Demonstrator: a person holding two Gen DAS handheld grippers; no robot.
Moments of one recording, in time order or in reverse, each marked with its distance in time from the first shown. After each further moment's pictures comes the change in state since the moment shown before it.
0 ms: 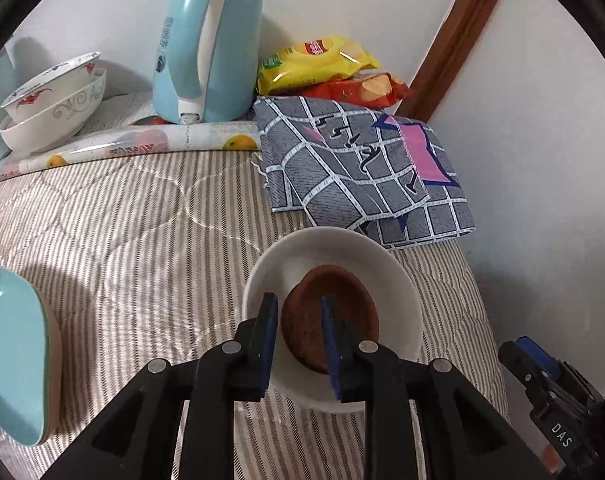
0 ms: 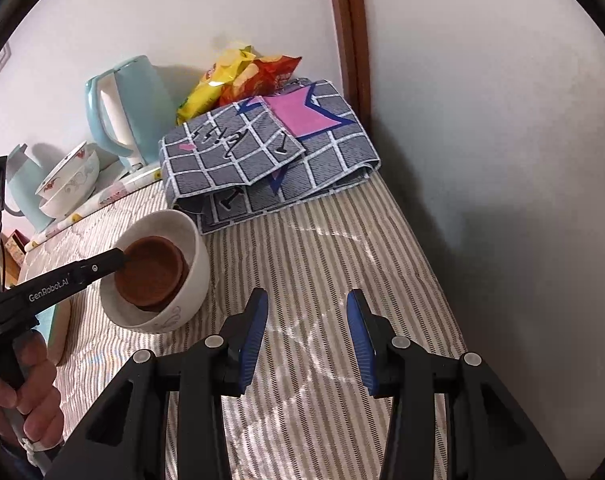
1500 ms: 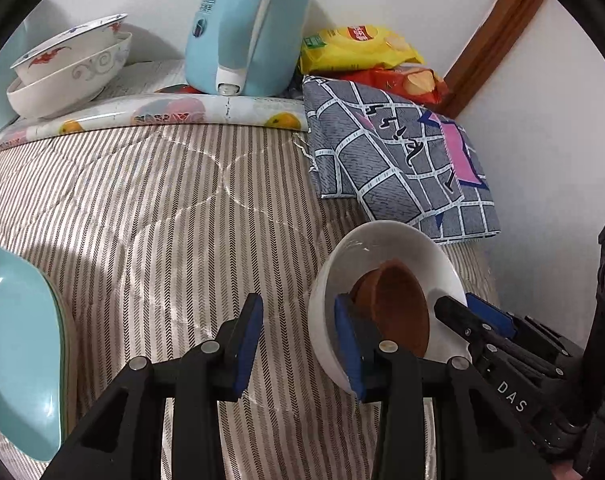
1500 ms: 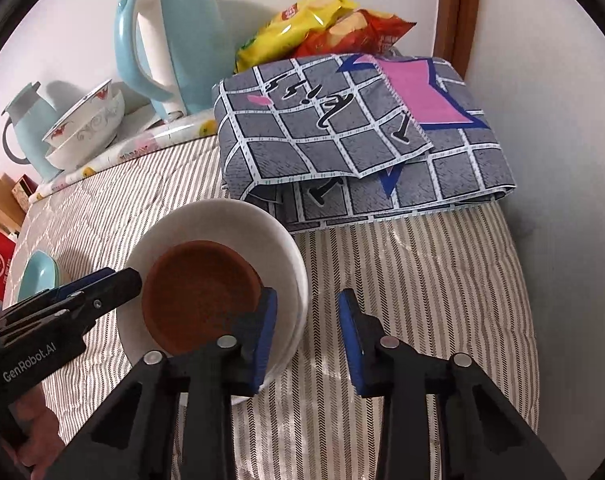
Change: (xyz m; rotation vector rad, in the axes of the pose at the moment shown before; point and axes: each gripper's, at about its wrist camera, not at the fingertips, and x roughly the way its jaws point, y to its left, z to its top) left arm 0.018 0.040 0.005 -0.057 0.080 0.005; right arm 0.075 0.085 0.032 -0.166 0.153 0.053
